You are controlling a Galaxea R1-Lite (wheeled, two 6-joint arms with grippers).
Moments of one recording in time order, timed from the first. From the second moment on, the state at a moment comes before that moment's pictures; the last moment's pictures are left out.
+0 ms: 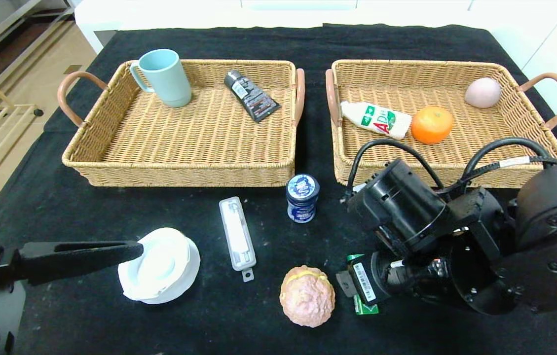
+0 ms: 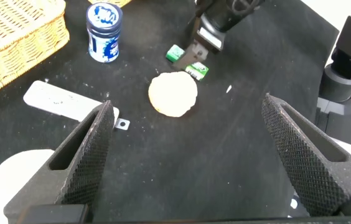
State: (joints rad) left arm -0.59 0.93 -0.69 -0.06 -0.37 0.14; right arm 0.88 1.81 -1.37 0.53 -0.44 0.38
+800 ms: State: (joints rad) left arm -0.59 0.93 -0.69 -0.06 -0.37 0.14; right arm 0.88 1.85 -1.38 0.52 -0.44 0.42
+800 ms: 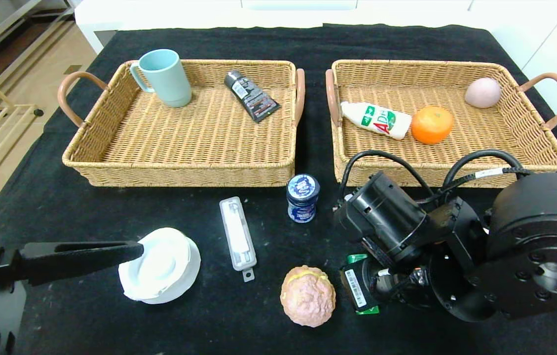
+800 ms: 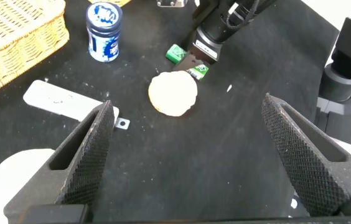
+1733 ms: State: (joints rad) left arm -0.59 0.93 -0.69 -0.06 -0.37 0.14; right arm 0.89 1.85 -1.37 0.53 -0.44 0.42
